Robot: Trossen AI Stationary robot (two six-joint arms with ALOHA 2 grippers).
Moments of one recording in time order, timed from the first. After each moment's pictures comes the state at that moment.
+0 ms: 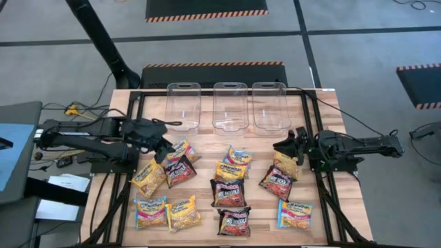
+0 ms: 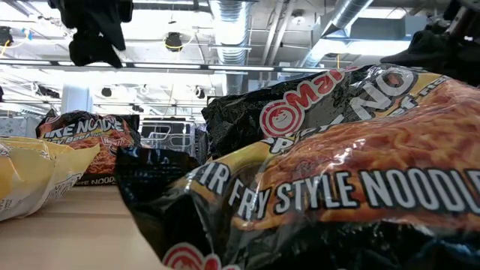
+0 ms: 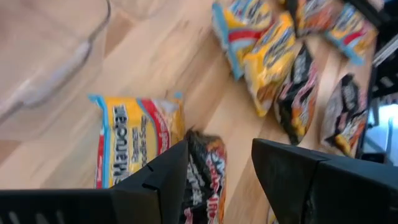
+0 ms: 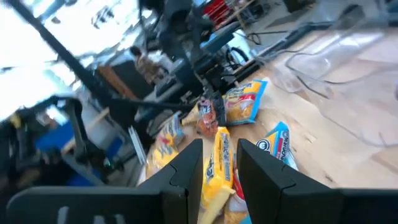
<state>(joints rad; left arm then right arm) 0.00 0.82 0.80 -0.72 -0.06 -0.66 0.02 0.12 0.02 0.11 0.04 0.67</state>
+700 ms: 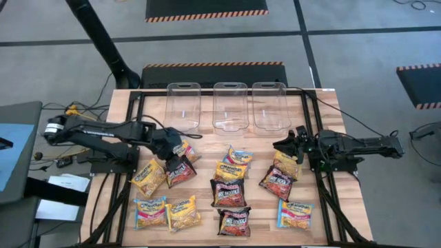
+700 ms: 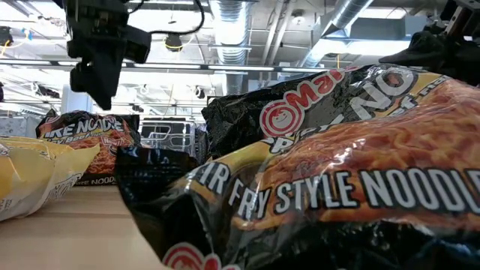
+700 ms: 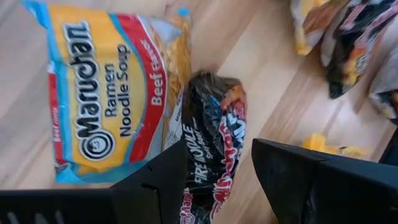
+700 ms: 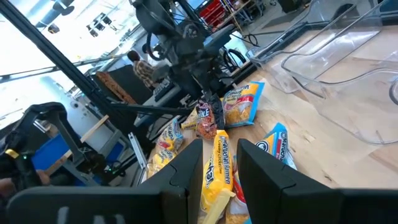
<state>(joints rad) 0.00 1.13 0.80 -0.73 0.11 -0.70 0.01 0.12 0.02 0.11 0.04 0.68</state>
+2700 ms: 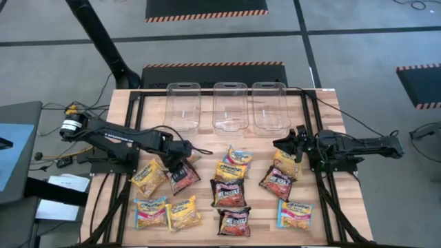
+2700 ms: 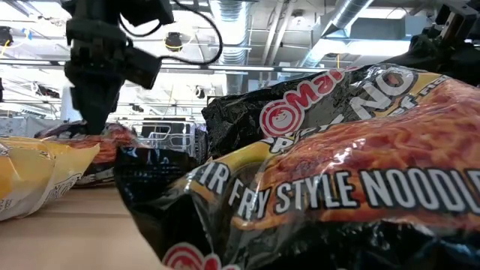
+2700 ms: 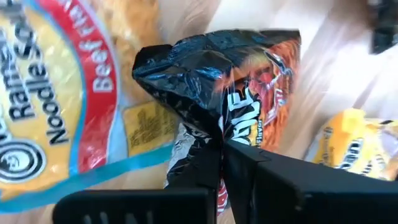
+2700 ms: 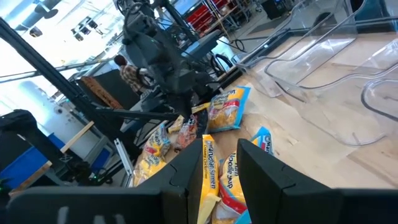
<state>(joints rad) -0.08 1.38 0.84 -0.68 0.16 -0.67 0.00 0.12 0.02 0.09 0.10 0.67</state>
